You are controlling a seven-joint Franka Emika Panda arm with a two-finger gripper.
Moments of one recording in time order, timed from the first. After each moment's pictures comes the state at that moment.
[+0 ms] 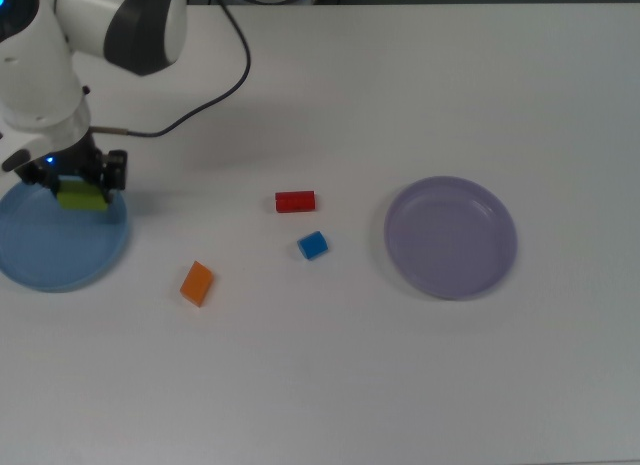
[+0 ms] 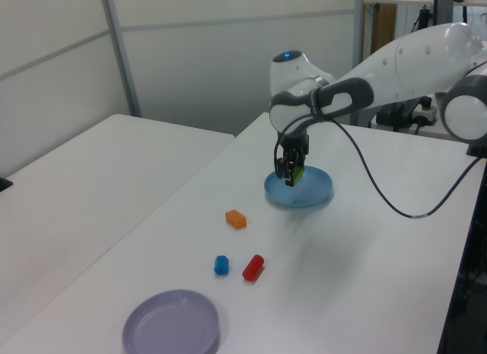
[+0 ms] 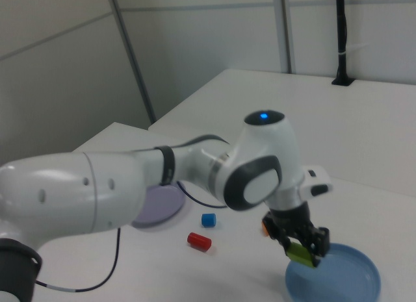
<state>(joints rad) -0.25 0.44 -0.09 -1.62 -0.08 2.12 -0.27</state>
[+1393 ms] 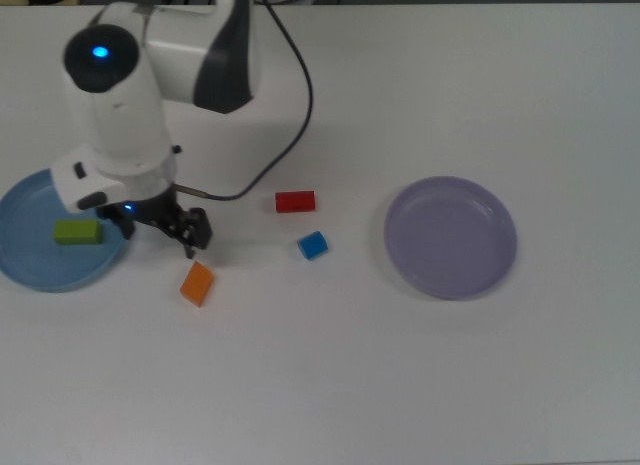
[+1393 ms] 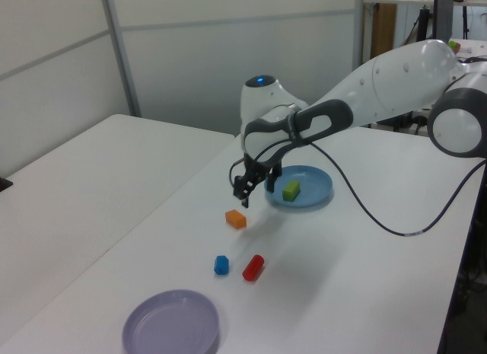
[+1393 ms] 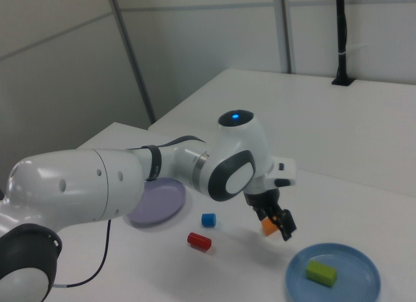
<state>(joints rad) -0.16 0.50 -0.01 -1.60 -0.05 2.25 0.19</state>
